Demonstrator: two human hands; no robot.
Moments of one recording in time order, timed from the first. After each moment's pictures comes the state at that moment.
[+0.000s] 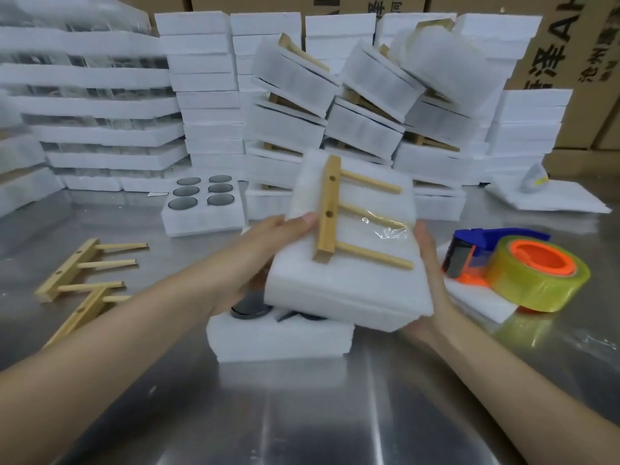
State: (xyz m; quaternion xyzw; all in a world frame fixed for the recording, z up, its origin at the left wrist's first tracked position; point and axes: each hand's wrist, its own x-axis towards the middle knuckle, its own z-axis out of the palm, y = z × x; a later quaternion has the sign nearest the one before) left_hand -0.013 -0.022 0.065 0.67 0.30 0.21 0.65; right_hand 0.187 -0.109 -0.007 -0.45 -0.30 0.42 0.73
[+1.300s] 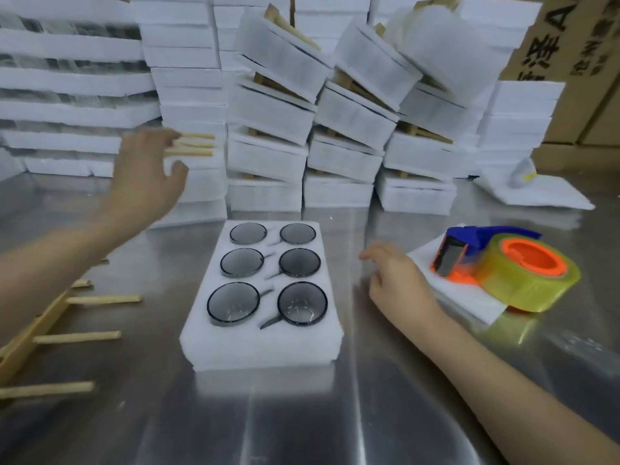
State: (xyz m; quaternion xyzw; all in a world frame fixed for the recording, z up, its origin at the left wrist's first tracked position) left_hand -0.050 0.133 0.067 0.80 0.44 0.41 -0.01; right_hand 0.214 -0.087 -0.022 -0.77 -0.58 -0.05 0.27
